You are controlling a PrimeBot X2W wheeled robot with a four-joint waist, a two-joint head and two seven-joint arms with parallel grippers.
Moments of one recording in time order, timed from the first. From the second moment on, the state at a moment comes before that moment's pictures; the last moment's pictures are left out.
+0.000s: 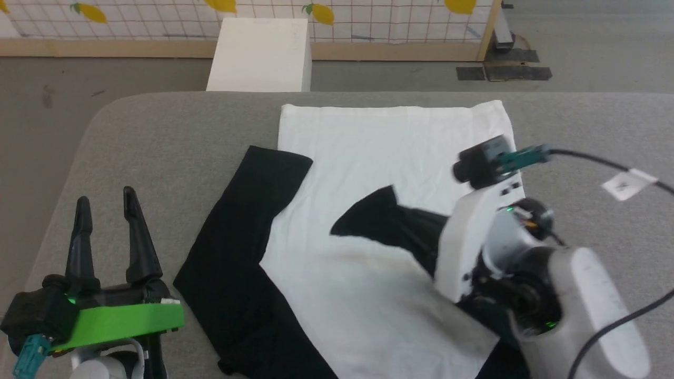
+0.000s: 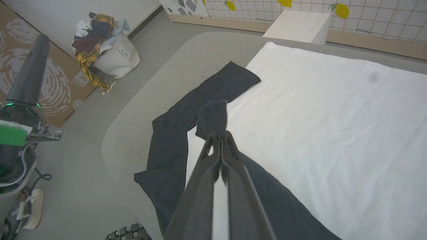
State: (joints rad) left arm 0.00 0.05 0.13 -0.20 -0.27 -0.03 -0.26; right arm -0.36 -0.07 0.27 -0.08 0.59 0.13 0.82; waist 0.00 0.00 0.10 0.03
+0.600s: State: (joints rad) left arm -0.01 0.05 0.09 -0.19 -0.29 -0.03 -0.26; right arm -0.46 -0.05 0.64 0.32 0.74 0.13 0.53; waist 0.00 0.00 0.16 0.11
